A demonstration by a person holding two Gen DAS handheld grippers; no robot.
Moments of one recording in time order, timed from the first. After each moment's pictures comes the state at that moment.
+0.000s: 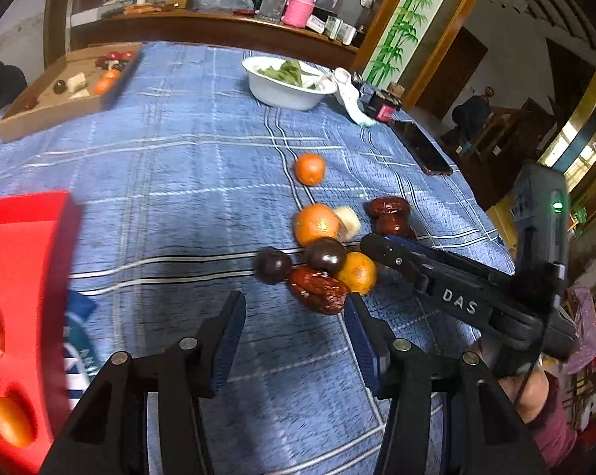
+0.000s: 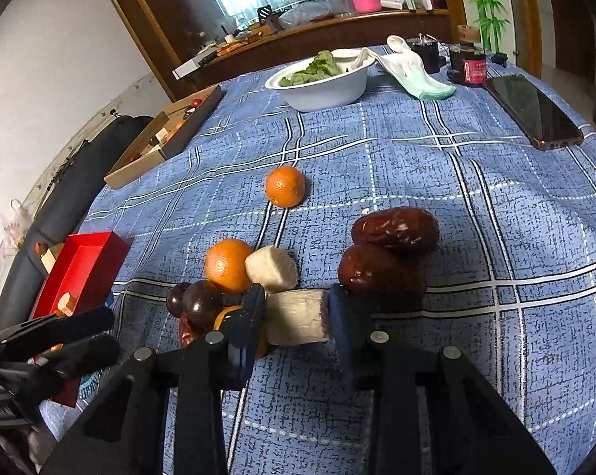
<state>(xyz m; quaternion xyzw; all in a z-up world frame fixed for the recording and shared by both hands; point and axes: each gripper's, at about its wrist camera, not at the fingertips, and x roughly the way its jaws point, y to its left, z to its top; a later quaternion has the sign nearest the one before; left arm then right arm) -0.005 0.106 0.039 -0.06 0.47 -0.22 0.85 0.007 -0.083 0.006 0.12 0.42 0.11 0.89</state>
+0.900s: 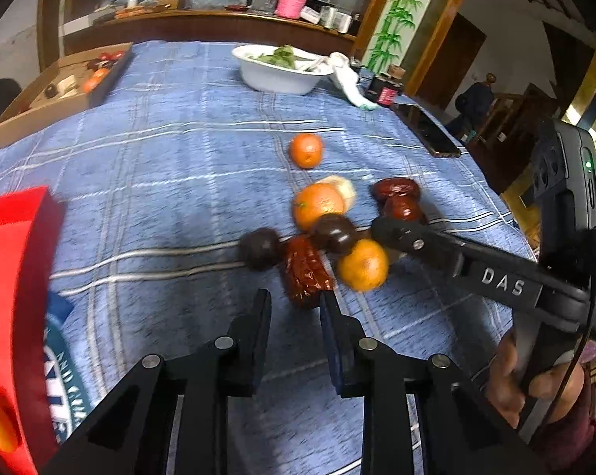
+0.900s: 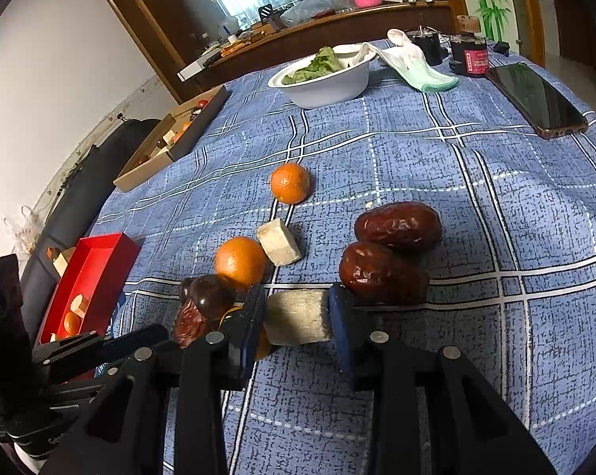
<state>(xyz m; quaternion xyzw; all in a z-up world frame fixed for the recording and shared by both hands) -0.005 0.086 0.020 -0.03 0.46 -0.22 0.86 0.007 -0.090 0.004 0.15 0.43 0.13 0.88</state>
